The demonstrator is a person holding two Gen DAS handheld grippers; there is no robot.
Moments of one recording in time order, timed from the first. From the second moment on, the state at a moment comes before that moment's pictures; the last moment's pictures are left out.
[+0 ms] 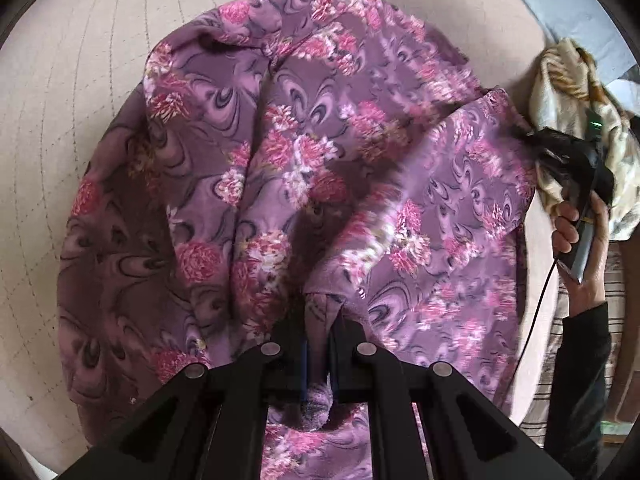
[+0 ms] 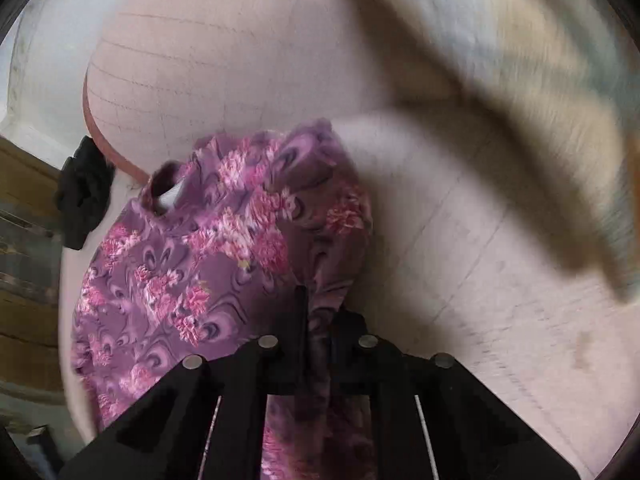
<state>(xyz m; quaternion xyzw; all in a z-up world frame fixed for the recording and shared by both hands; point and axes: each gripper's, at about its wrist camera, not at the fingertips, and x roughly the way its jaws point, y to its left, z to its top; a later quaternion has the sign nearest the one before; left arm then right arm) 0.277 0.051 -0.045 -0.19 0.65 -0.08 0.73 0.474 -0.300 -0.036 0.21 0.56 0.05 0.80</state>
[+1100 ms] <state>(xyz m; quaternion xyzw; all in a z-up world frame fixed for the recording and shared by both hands) 0.216 0.269 0.019 -0.34 0.54 0.09 0.77 0.248 0.030 0.074 0.18 0.54 0.24 0.79</state>
